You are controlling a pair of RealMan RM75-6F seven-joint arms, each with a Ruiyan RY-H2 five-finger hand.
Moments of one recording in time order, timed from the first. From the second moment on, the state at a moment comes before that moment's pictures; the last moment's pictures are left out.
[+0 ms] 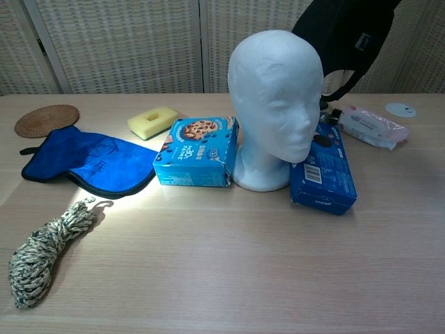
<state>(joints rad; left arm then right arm) -0.09 -1.10 -0.04 -1.71 1.47 1.48 0.20 0.79 -1.58 0.34 -0.76 -1.45 1.35 0.15</state>
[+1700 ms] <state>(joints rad) -0.09 -1.09 -0.01 -1.75 1.51 1.47 0.21 0.57 -1.78 0.14 -0.42 -1.49 1.50 0.43</state>
